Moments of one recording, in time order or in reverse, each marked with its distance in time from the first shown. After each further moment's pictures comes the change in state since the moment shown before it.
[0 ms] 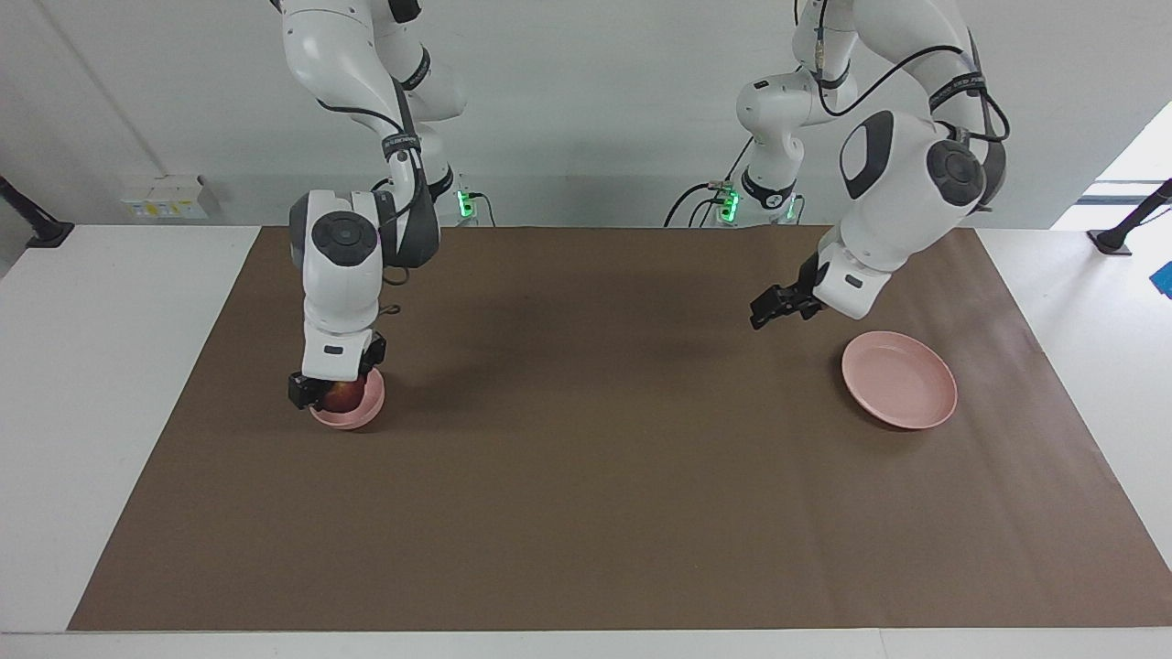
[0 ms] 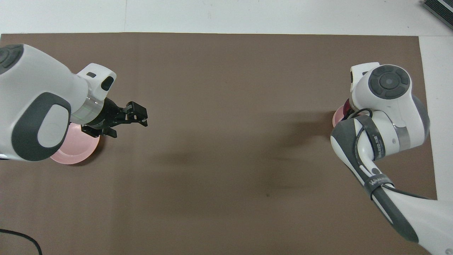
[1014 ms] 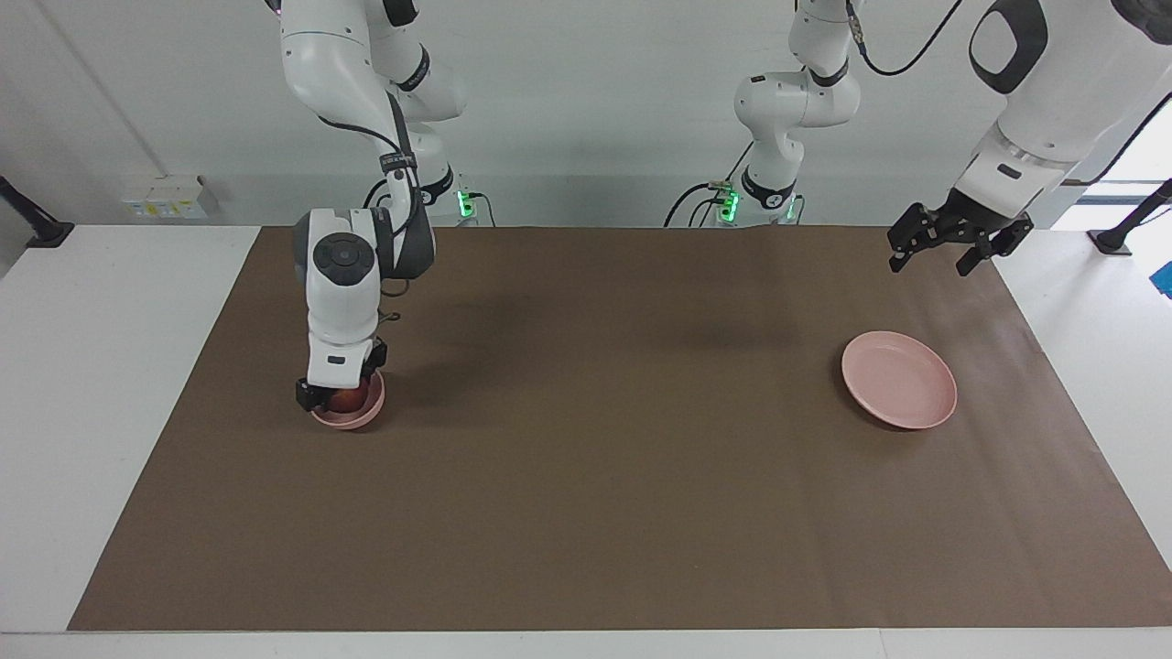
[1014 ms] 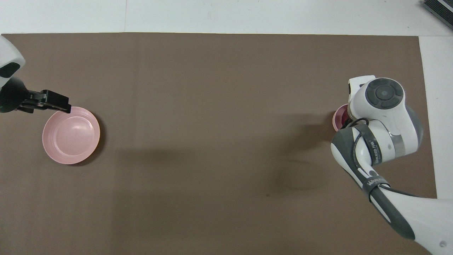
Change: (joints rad) left arm -0.157 -0.132 0.331 0.214 0.152 -0.236 0.422; right arm -0.029 0.016 -0.006 -0.094 0.000 0.087 0.009
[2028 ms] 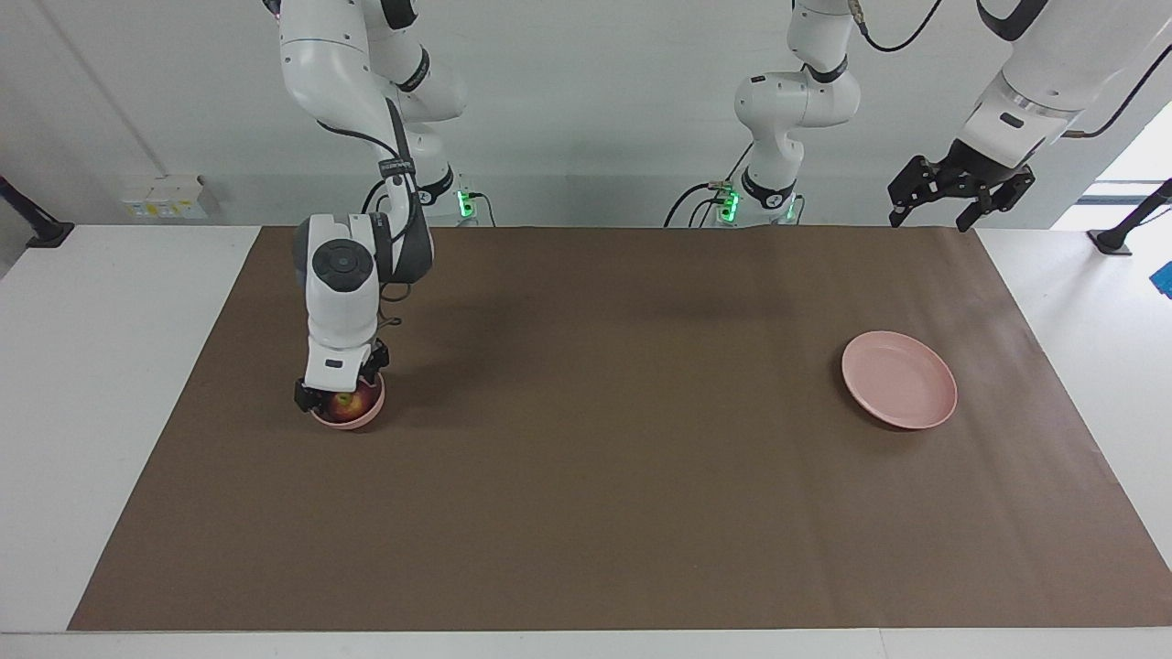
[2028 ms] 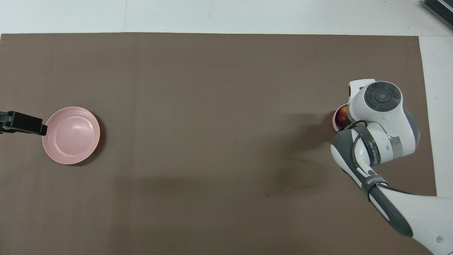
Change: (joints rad) left arm 0.008 -0.046 -0.002 -0.011 0.001 -0.107 0.005; right arm -0.006 0.009 0.000 -0.006 0.000 0.005 0.040
